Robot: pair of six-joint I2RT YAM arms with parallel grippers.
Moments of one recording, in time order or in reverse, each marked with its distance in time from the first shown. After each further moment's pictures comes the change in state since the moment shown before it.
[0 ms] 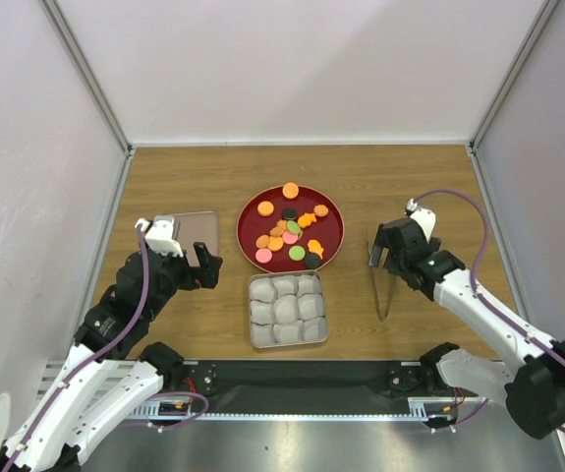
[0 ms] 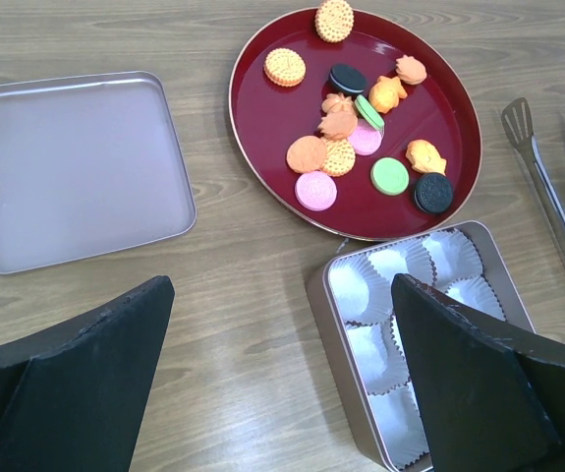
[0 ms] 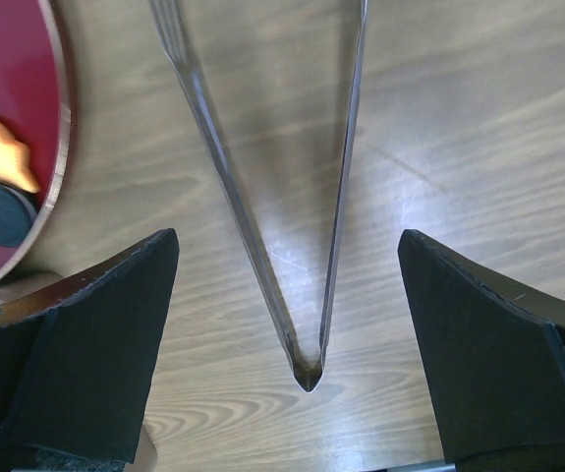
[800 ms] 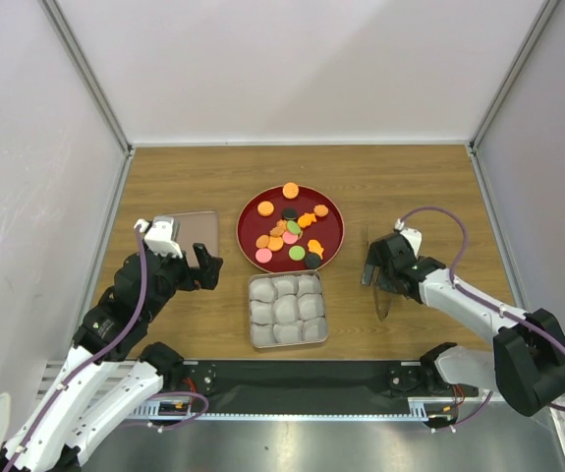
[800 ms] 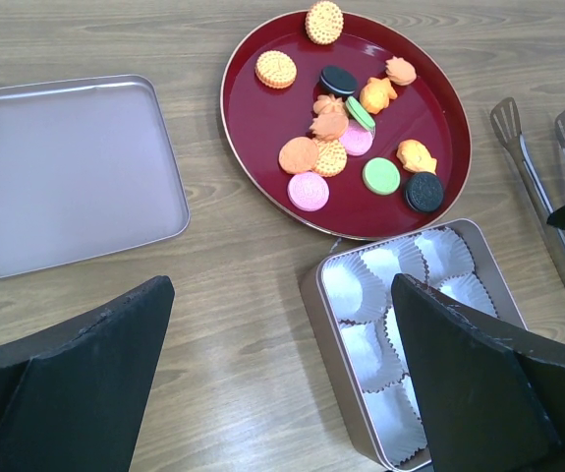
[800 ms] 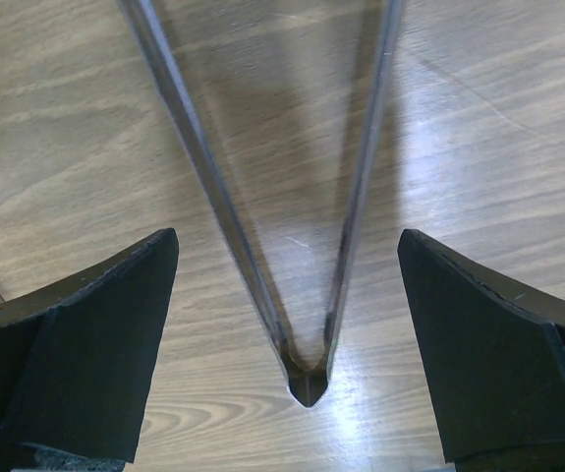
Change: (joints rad) left arm 0.000 -0.013 0.000 0.000 0.018 0.001; right arm 0.006 0.138 -0.148 0.103 -0.110 0.058
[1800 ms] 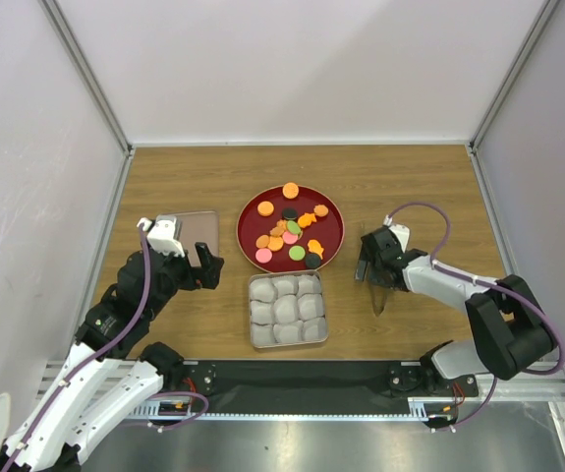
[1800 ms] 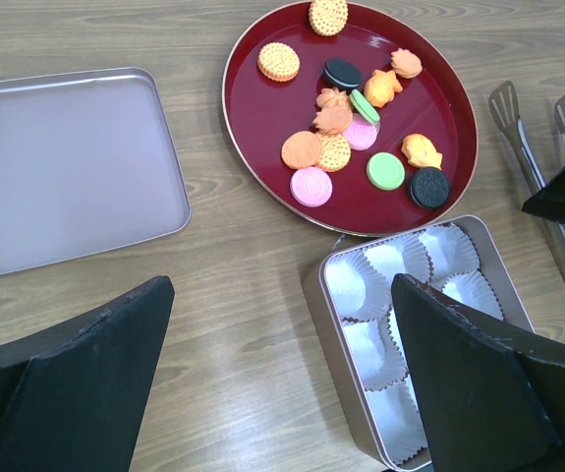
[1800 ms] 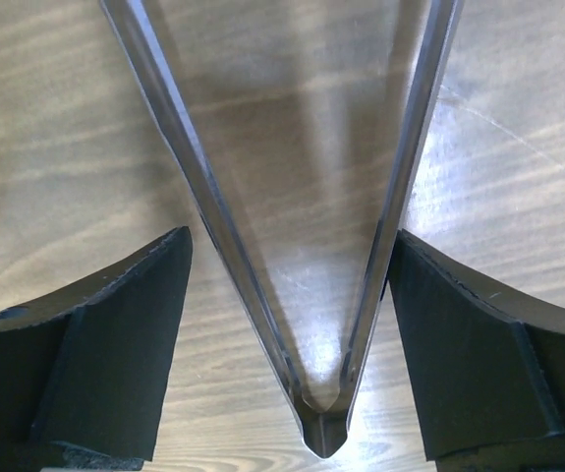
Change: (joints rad) left arm 0.000 0.021 0.000 0.000 -0.001 0.000; right arm 0.010 0.205 0.045 0.122 0.000 0.003
